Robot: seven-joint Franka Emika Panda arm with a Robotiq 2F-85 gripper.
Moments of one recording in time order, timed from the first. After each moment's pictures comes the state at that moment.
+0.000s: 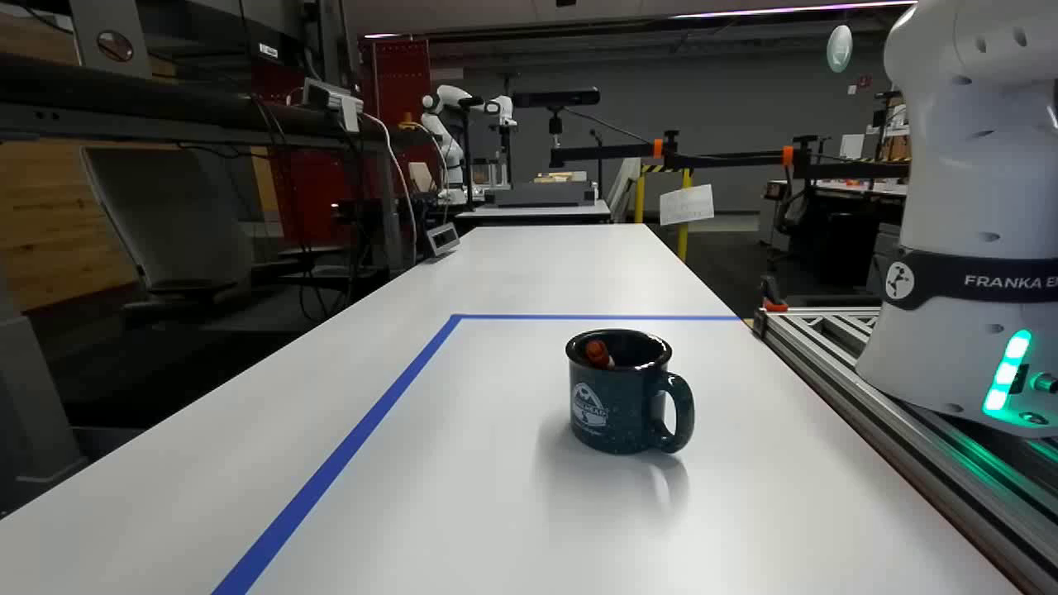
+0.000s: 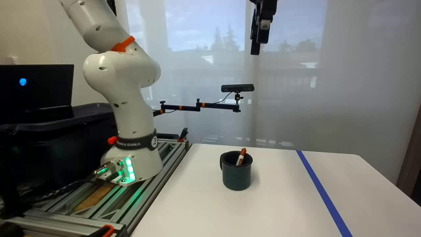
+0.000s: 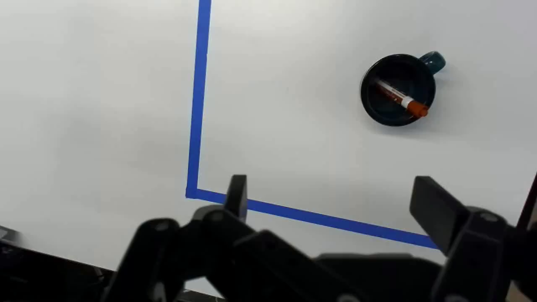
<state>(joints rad) -0.03 -0.55 0.02 -2.31 -0.21 1.70 -0.09</state>
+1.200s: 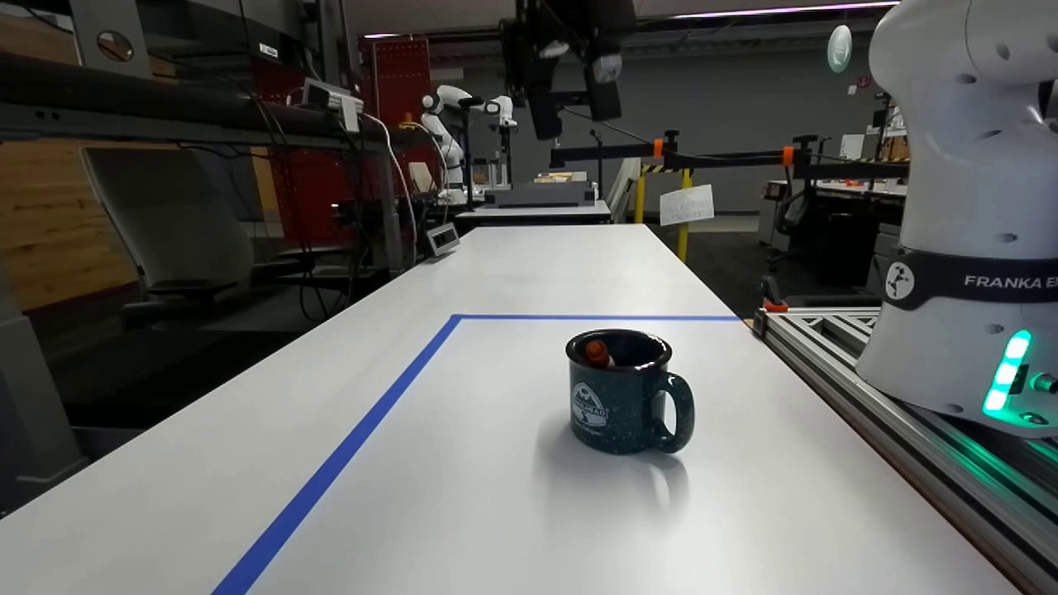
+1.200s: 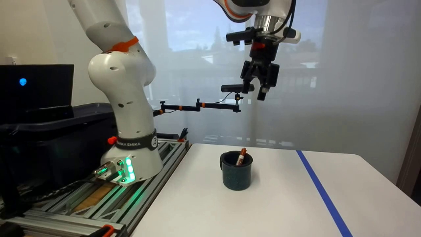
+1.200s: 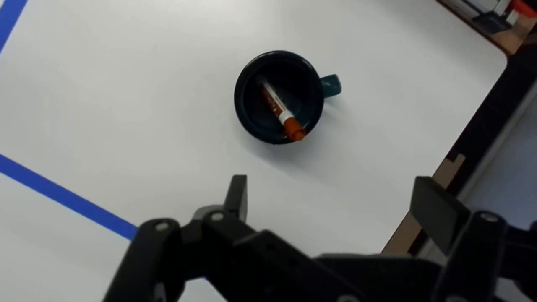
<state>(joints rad) 0.16 -0.37 0.01 -2.47 -0.02 1.91 -0.37</state>
